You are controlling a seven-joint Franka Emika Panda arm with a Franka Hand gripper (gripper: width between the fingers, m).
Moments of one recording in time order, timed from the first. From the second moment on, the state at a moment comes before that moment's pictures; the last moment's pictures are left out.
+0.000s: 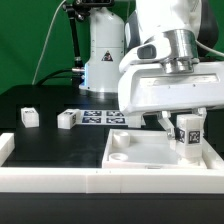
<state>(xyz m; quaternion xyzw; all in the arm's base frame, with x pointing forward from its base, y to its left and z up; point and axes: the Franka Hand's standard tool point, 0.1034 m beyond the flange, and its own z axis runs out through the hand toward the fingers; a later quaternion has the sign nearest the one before) 0.602 0.104 0.062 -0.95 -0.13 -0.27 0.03</state>
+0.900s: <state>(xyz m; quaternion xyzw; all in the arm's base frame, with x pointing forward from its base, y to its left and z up) 0.602 0.103 0.063 -0.96 -0.13 -0.26 0.03</state>
